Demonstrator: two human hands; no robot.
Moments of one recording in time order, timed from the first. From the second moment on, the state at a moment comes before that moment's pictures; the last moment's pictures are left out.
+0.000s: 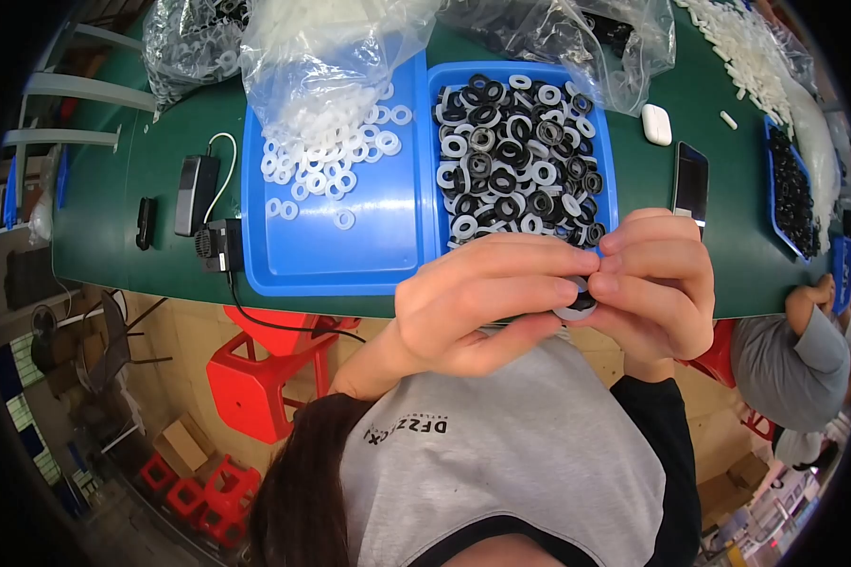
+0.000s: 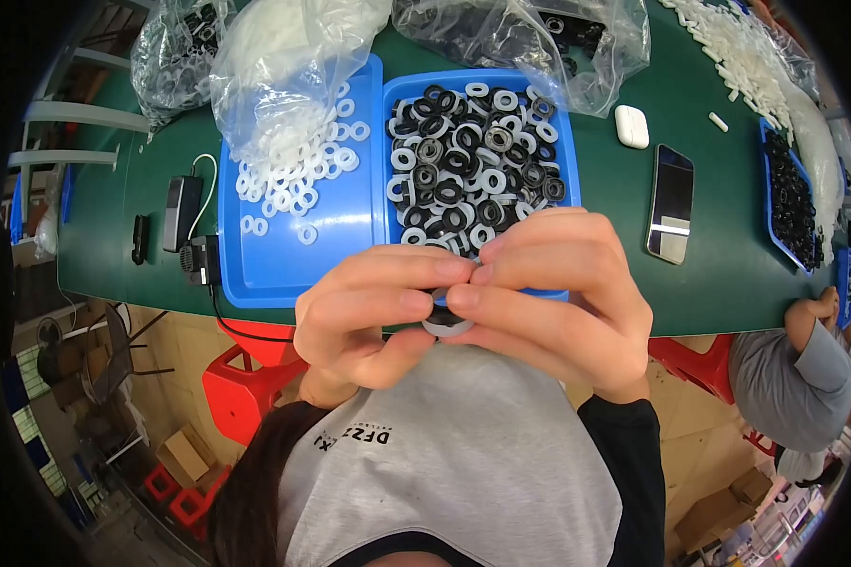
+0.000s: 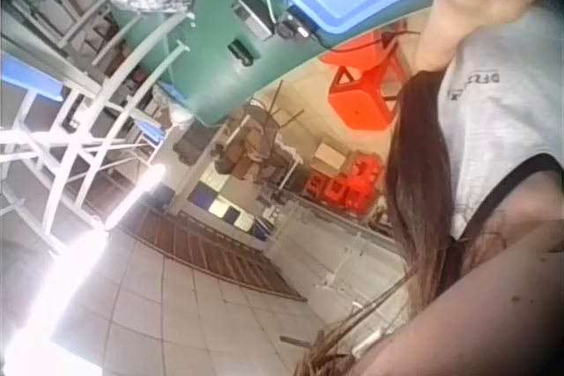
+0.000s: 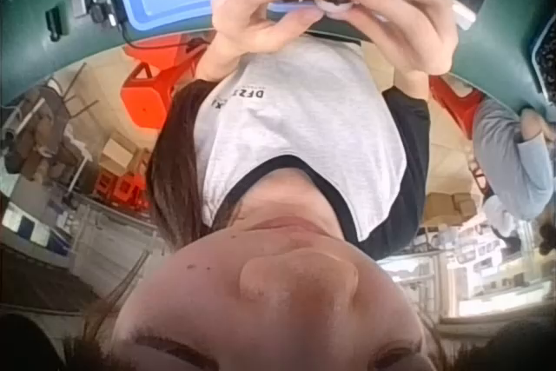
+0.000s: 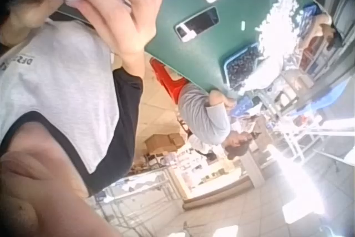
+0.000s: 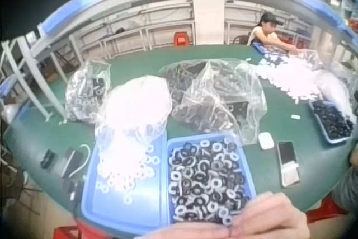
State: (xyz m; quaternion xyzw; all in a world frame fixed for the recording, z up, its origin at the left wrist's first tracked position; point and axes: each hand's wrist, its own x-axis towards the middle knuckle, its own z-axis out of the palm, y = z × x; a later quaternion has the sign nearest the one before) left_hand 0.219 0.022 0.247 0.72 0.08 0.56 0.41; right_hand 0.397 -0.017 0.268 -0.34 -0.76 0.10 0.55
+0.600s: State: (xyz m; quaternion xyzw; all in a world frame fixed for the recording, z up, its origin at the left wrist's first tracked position) left_hand 0.205 0.037 0.210 0.73 0.38 0.46 0.33; right_hand 0.395 0.013 0.220 -0.56 -0.67 0.13 0.46
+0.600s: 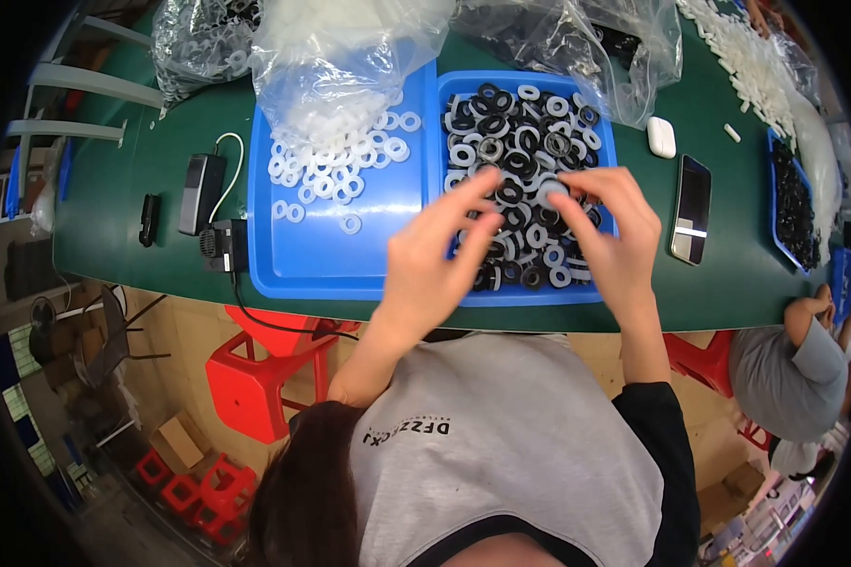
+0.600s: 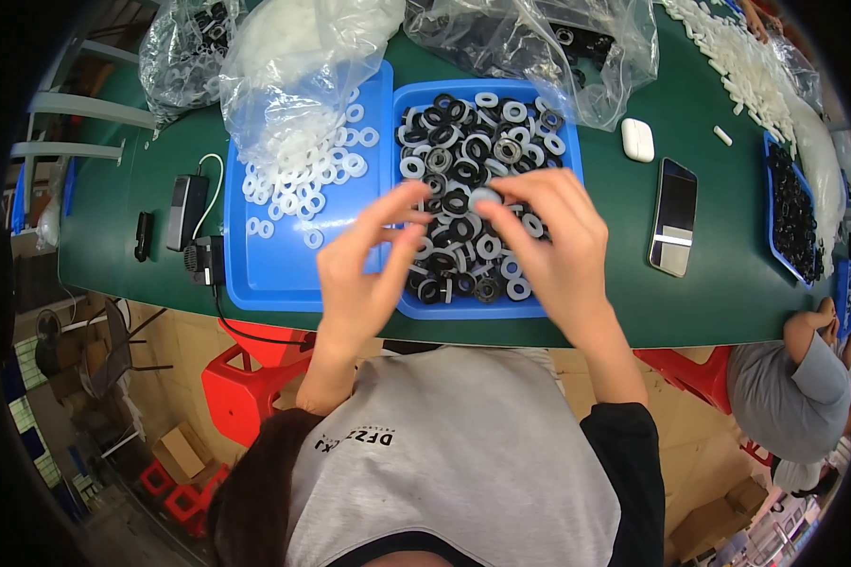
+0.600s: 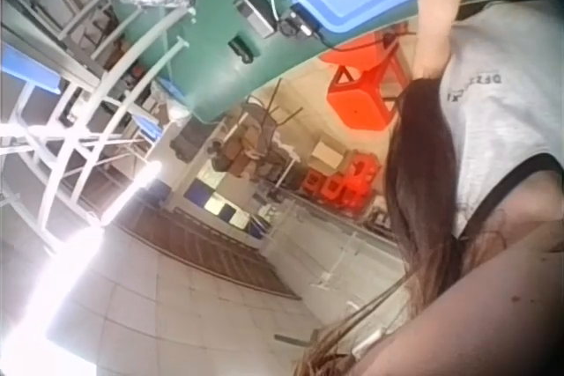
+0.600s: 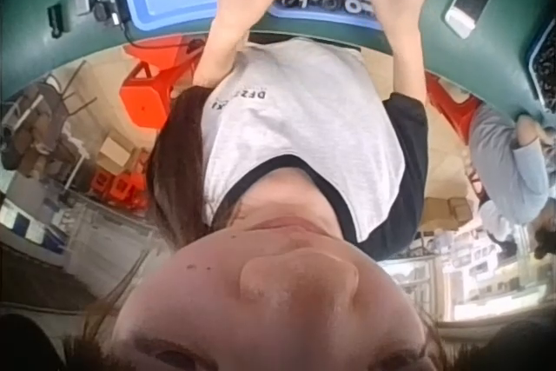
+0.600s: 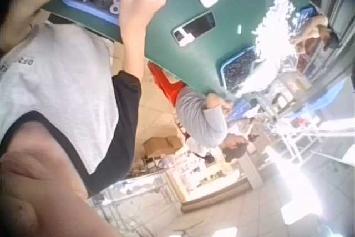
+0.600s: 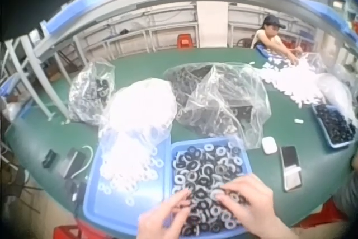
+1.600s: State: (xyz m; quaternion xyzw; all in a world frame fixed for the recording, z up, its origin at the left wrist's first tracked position) left_hand 0.116 0.075 0.180 0.61 0.59 0.38 0.38; right_hand 0.506 0.107 0.211 -0.63 -0.63 0.01 0.45
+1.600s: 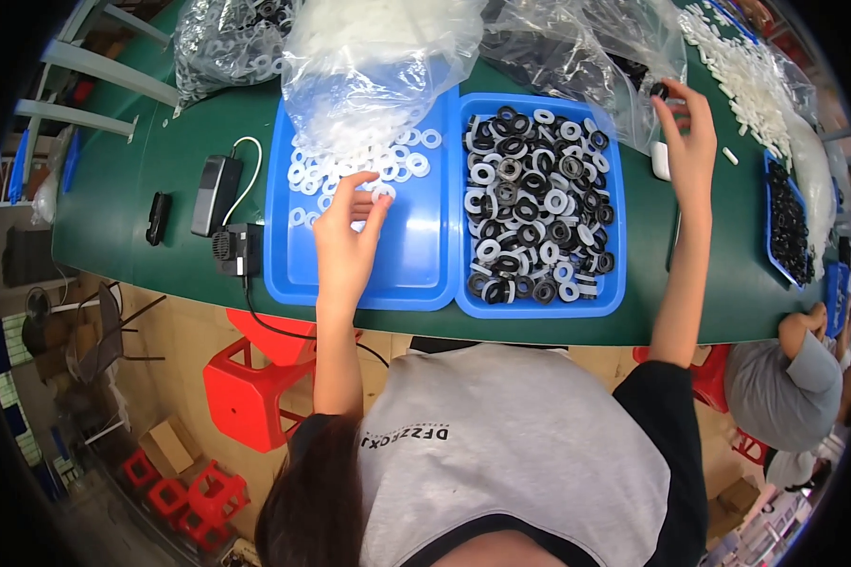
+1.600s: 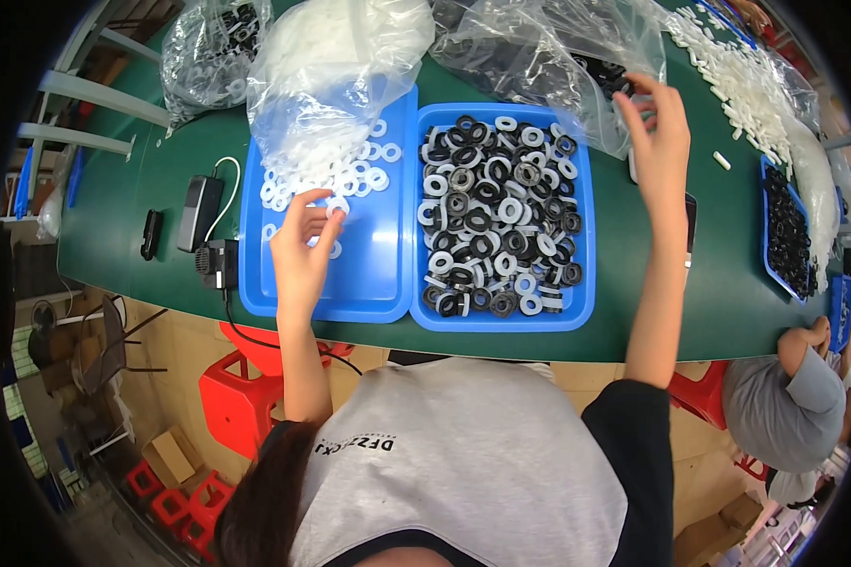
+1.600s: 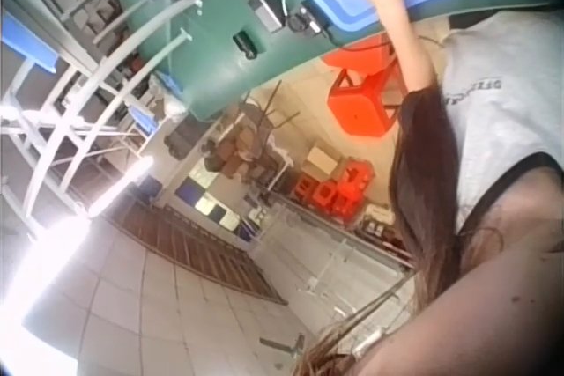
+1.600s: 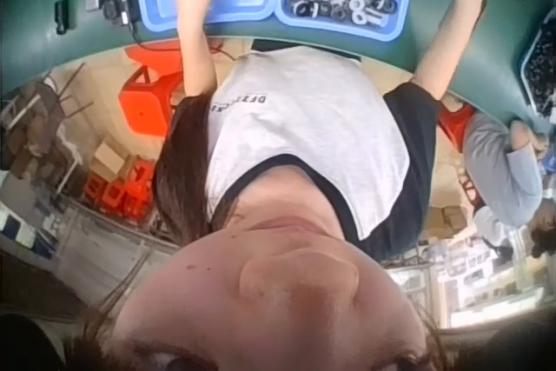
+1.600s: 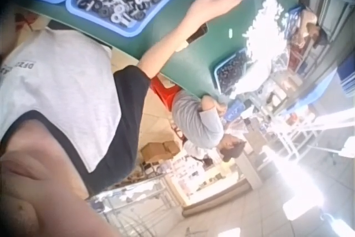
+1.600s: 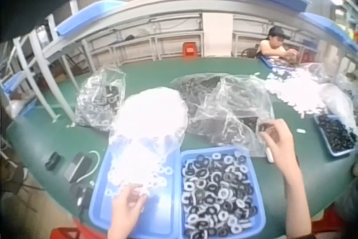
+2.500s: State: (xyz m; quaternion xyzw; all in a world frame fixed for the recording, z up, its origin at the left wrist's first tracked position) left_hand 0.223 0.053 0.201 0.42 0.35 0.51 0.67; right_hand 0.392 -0.001 0.211 -0.29 -0.38 0.56 0.68
